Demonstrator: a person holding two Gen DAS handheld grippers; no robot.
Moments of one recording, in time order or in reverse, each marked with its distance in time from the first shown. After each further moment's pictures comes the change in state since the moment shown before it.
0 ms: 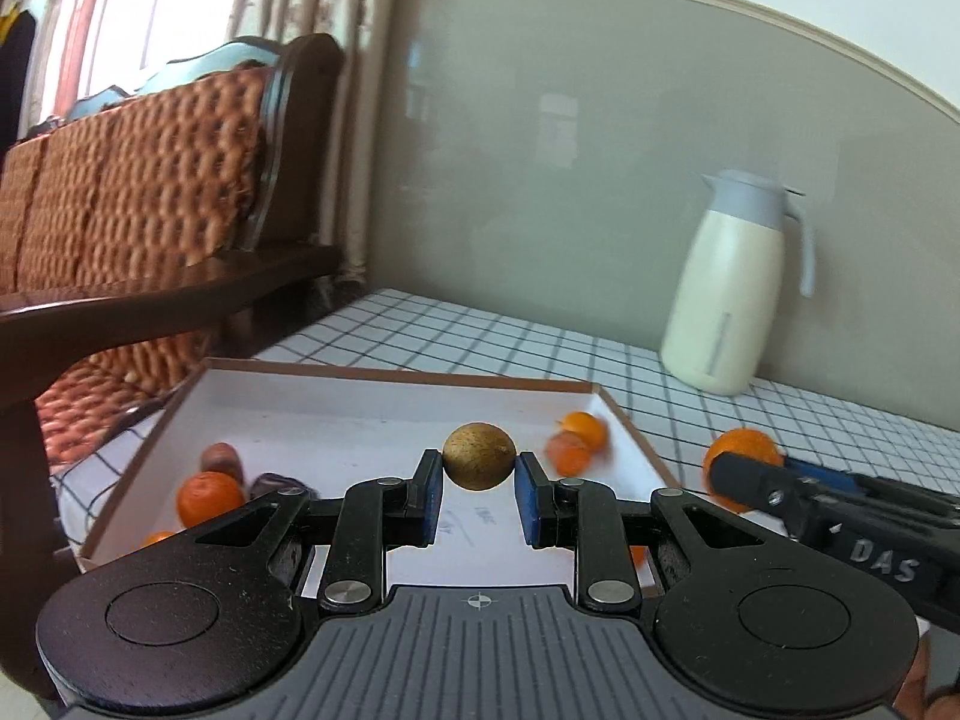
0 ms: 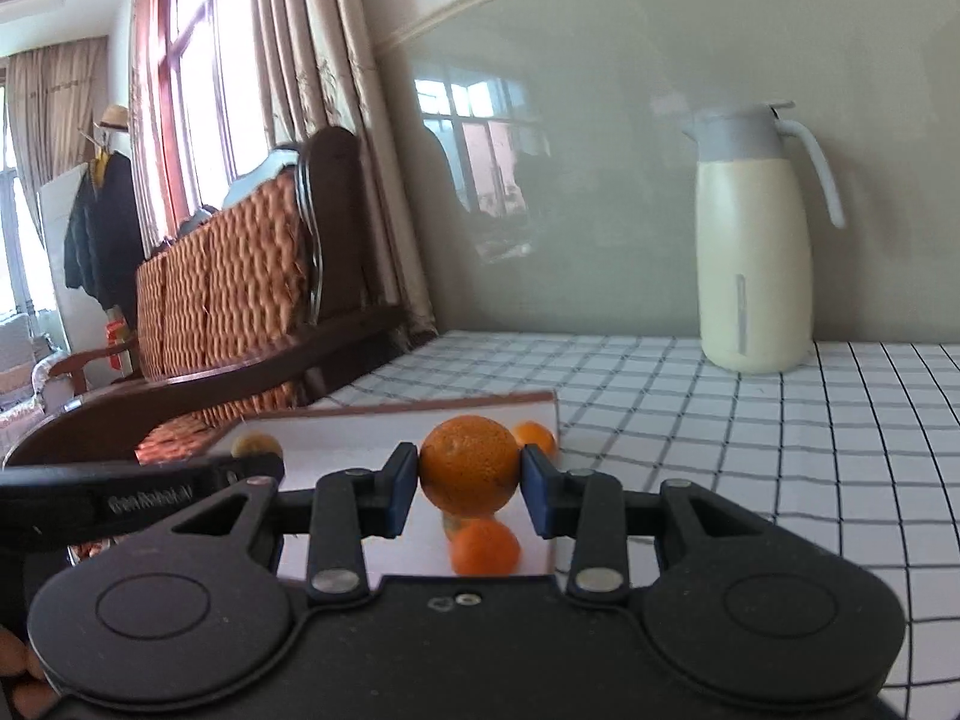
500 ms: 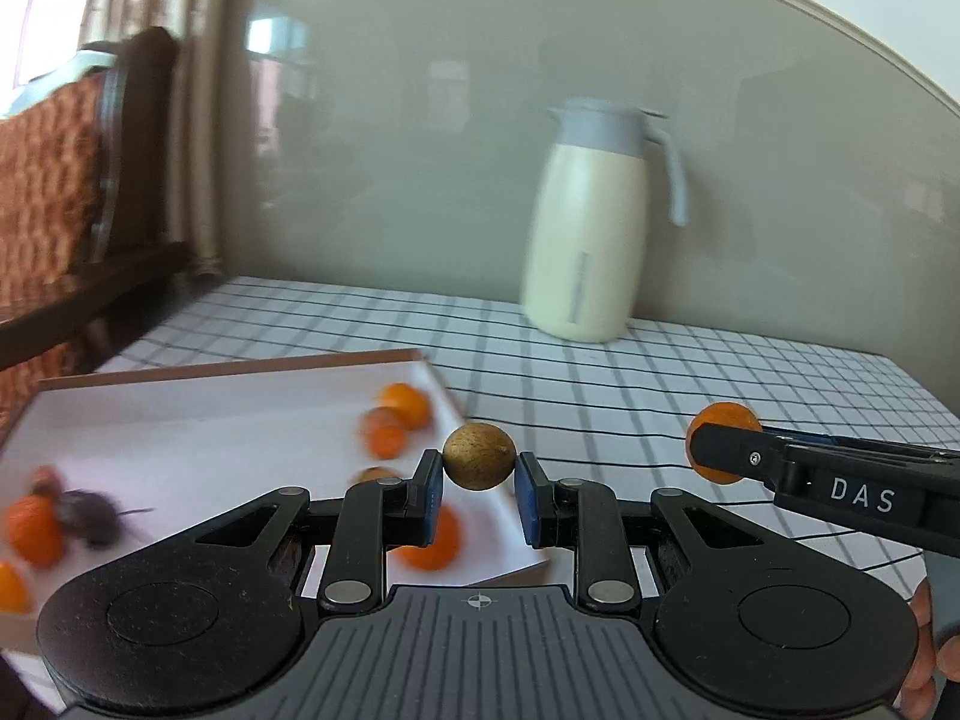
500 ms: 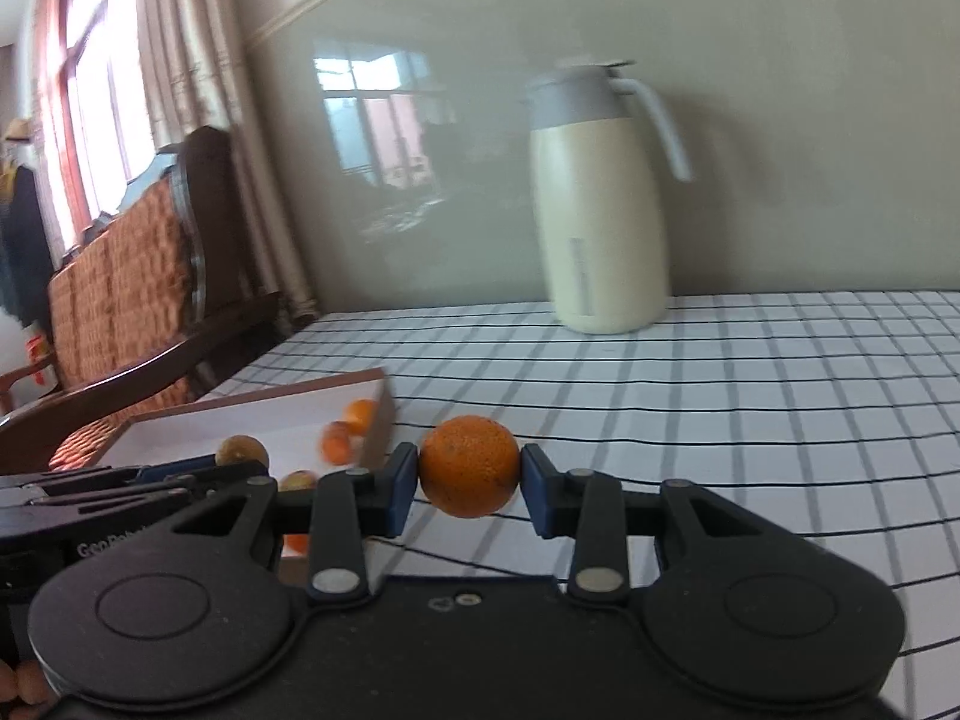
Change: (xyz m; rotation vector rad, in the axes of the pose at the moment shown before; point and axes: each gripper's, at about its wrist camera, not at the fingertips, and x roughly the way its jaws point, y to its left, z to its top) left arm 0.015 -0.083 -0.006 0.135 0.061 -0.176; right arm -0.024 -0.069 -0.002 0.089 0.080 -0.162
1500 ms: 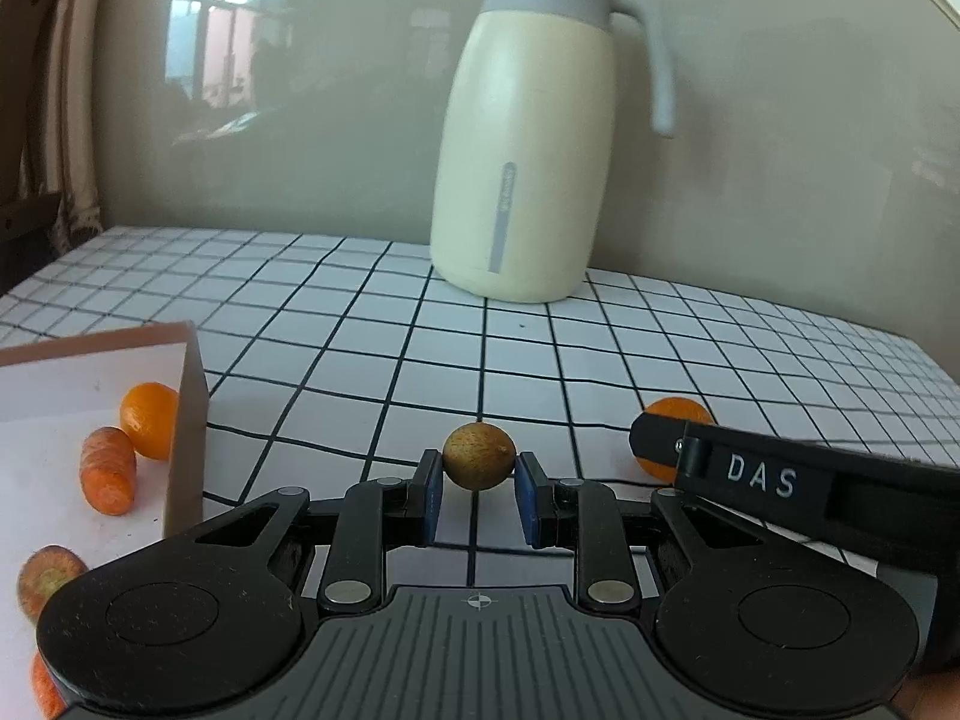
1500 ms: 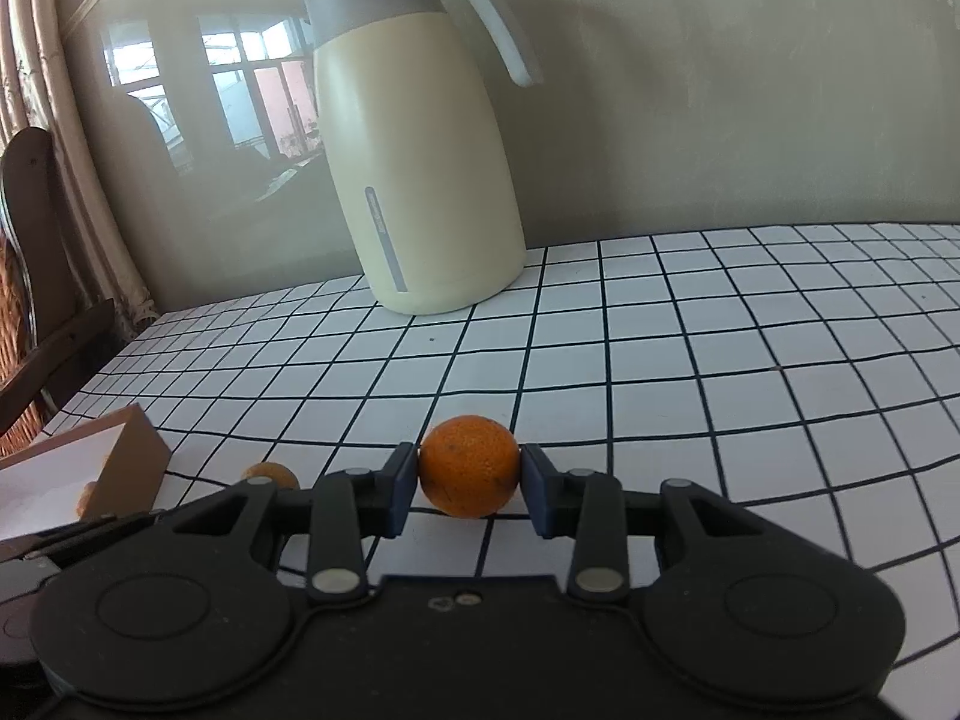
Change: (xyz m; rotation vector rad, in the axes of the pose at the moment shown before) left arm 0.155 -0.095 0.009 0.007 0.105 -0.061; right arm 0.096 -0.109 0.018 0.122 0.091 -0.191
